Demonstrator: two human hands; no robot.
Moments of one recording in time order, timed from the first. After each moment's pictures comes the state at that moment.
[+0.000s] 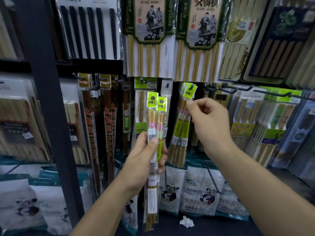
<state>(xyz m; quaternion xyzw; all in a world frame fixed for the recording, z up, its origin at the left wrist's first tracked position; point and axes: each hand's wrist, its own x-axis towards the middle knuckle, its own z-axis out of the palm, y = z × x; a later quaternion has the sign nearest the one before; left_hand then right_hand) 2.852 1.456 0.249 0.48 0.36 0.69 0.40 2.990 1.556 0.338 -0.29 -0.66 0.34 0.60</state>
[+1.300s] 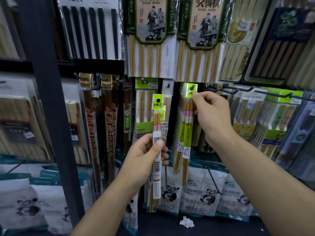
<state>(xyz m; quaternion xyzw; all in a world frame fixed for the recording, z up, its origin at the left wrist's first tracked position) 2.853 1.458 0.252 0.46 0.41 0.70 0.36 2.985 1.576 0.355 -0.31 -0.65 0.36 0.59</state>
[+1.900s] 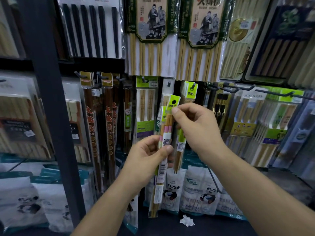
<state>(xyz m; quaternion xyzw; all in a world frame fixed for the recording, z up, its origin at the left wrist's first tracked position) 2.857 1.455 0.253 0.49 0.41 0.68 0.34 2.980 1.537 0.331 -0.23 -0.74 0.35 0.52</state>
